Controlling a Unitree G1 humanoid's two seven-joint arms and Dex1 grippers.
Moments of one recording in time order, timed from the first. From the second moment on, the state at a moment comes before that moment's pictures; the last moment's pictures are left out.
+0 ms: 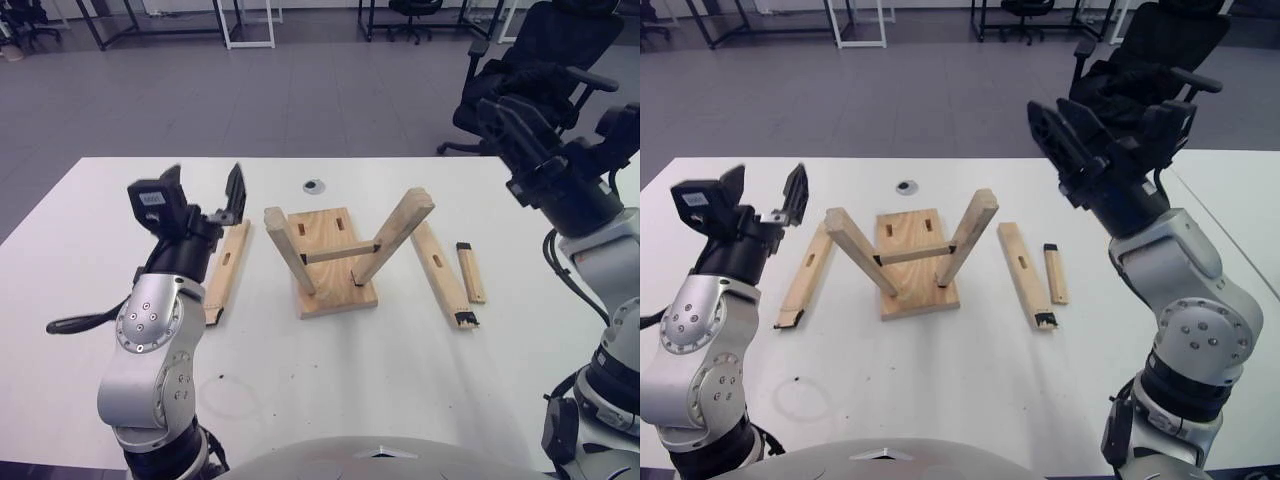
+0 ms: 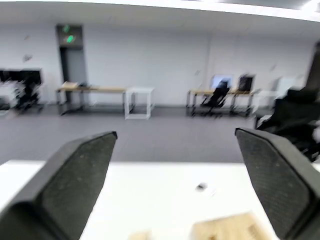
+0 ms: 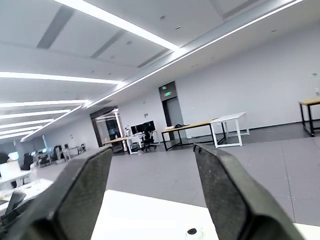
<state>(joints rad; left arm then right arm) -0.11 0.08 0.19 -0.94 -0.29 0.77 -0.01 -0.35 -0.46 -0.45 -0.57 1.20 0.76 0.14</state>
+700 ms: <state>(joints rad) -0.02 0.05 -0.05 -1.02 -0.18 1.04 0.22 -0.22 -0.43 -0.05 -0.70 0.66 0.90 -0.06</state>
